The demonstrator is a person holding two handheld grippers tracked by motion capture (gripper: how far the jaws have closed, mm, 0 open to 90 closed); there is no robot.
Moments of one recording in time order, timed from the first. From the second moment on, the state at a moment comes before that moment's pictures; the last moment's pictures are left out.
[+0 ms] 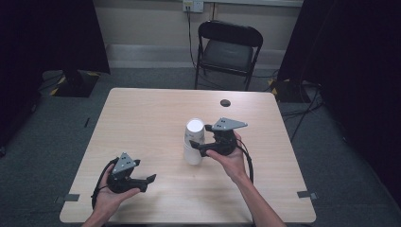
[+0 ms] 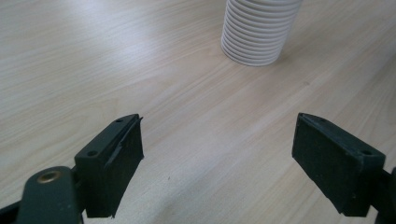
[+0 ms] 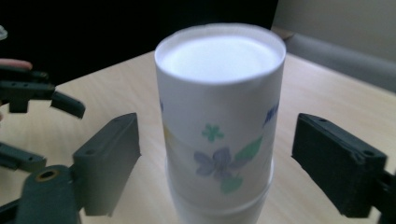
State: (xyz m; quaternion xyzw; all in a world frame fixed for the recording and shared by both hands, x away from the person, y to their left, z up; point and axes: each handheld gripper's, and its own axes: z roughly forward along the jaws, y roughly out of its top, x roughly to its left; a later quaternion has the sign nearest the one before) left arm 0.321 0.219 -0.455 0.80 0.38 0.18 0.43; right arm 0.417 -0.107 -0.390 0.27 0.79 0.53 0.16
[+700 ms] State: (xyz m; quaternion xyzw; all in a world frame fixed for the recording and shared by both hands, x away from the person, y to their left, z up) left arm 0.322 0.213 -0.459 0.82 0.36 0.17 0.42; right arm 0.435 -0.094 -0.391 0.27 0.78 0.54 0.16
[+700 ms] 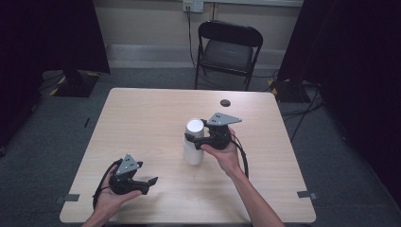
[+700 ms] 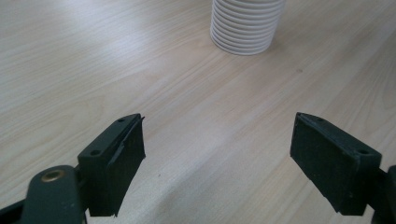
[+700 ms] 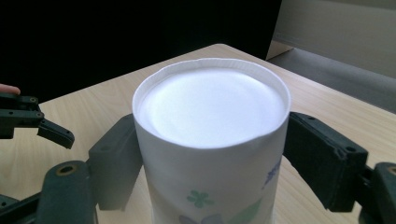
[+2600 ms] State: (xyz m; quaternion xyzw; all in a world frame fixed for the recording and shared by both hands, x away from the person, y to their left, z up) left arm 0.324 0.214 -0.461 0.82 0.37 0.16 0.41; right arm 0.438 -0.089 -0.372 0.27 0.77 0.56 0.15
